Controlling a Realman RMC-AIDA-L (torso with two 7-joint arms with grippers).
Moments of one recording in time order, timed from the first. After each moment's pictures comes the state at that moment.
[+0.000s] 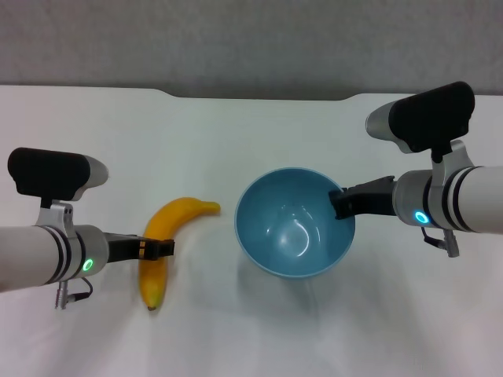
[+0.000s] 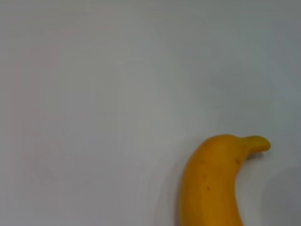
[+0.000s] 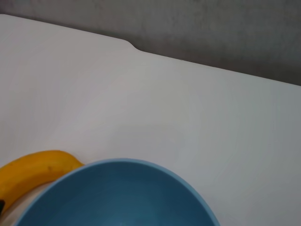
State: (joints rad) left arm -0.51 -2.05 -1.52 -0.78 2.31 -0.50 0.41; right arm 0.54 2.00 1.33 1.12 -2.47 0.63 -0.16
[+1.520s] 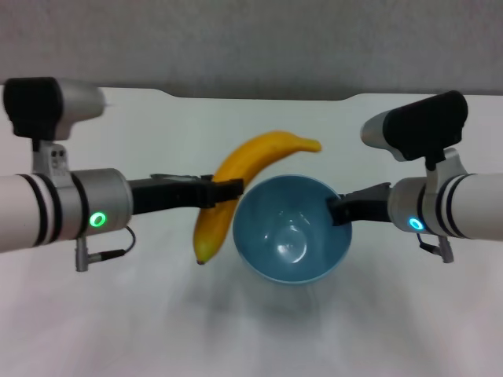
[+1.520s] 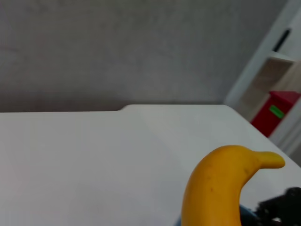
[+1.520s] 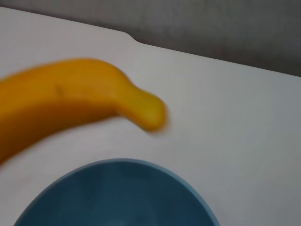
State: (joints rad) left arm -0.33 -2.04 -1.58 -1.28 1.93 -0.82 0.62; right arm 0.56 2.01 1.30 1.07 -2.46 0.60 -0.16
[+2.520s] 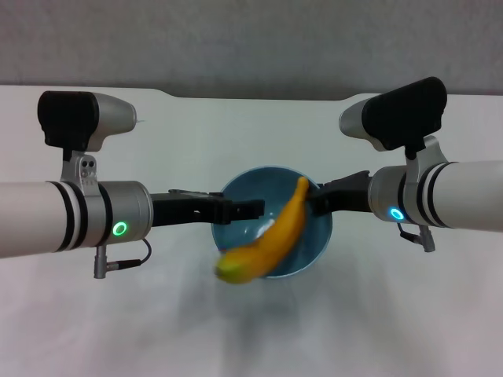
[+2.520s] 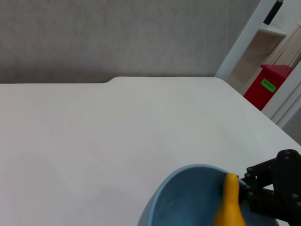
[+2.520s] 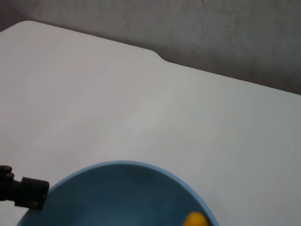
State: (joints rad) left arm -0.40 -2.04 -1.54 -1.17 1.94 -0.81 0.63; right arm 0.60 2.01 1.27 1.08 -2.43 0.58 -0.16
